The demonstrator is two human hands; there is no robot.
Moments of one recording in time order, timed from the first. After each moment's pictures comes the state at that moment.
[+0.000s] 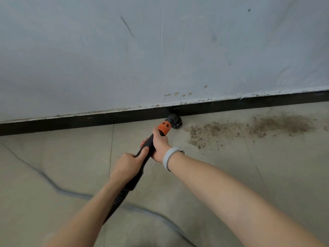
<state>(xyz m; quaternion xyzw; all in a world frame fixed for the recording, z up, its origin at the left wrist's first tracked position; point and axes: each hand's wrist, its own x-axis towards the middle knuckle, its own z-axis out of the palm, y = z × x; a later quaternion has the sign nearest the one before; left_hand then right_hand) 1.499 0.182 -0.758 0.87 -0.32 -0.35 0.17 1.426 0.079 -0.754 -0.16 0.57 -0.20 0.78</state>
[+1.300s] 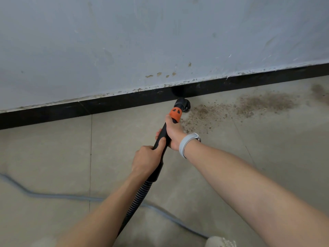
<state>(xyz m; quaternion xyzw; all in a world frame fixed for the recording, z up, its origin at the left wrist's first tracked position) 1.408 0.155 -0.802 0.83 -0.35 -0.38 0.21 1.340 0.052 -0.788 -0.23 0.61 -0.22 0.72</state>
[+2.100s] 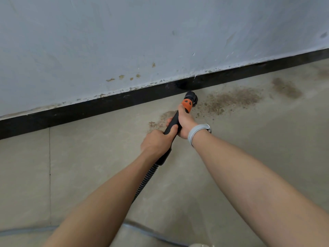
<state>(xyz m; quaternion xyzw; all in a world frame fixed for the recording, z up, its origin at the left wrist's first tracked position) 1.321 0.057 -0.801 0.77 -0.49 -0.38 0.15 1.231 -0.022 -0.787 -0.18 0.65 -0.32 0.66</state>
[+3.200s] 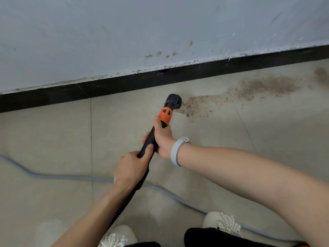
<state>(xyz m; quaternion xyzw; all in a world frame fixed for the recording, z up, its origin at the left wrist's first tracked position) 1.423 0.241 -0.799 0.84 -0.36 -0.35 0.21 1.352 0.134 -0.792 -0.19 0.59 -0.22 0.76</state>
